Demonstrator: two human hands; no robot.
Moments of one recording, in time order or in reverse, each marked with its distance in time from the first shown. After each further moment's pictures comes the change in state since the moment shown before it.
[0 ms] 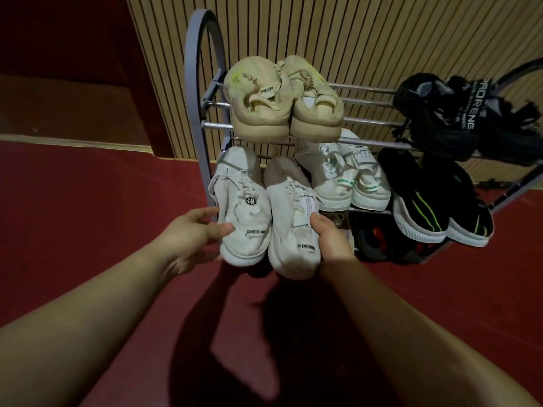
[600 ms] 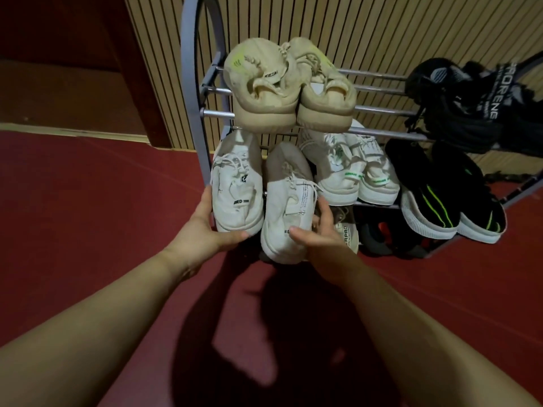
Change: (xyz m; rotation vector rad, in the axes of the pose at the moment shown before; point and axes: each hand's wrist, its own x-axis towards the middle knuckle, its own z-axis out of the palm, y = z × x) left_hand 0.016 -0.023 0.005 0.141 -0.113 0.289; right_hand -0.003 0.015 -0.008 -0.208 -0.299 -0.123
